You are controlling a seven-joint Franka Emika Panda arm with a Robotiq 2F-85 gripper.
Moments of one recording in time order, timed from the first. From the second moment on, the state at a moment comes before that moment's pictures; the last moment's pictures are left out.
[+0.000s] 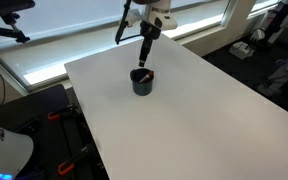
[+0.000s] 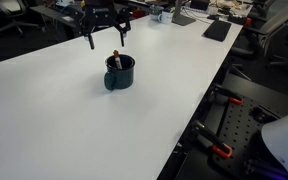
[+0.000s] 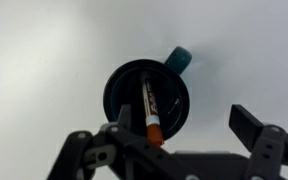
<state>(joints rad) 0.12 0.37 -0.03 -2.02 0.12 2.21 0.77</state>
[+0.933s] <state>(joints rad) 0.11 0.42 -0.04 -2.00 0.12 2.23 0.77</state>
